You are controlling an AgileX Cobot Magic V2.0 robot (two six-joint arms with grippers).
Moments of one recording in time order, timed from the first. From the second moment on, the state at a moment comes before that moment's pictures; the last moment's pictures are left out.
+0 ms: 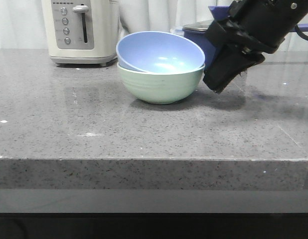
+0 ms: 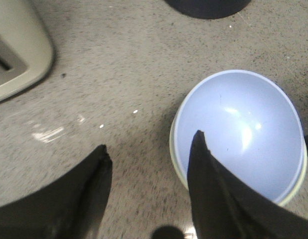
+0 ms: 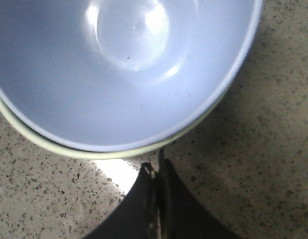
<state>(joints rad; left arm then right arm) -0.54 1.60 -1.70 0.00 0.99 0.04 0.30 1.57 -1.13 0.57 0.67 -0.69</state>
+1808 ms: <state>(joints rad) -0.54 0.77 -1.04 0.13 1.01 -0.10 0.30 0.86 -1.02 0.13 0.93 -0.07</state>
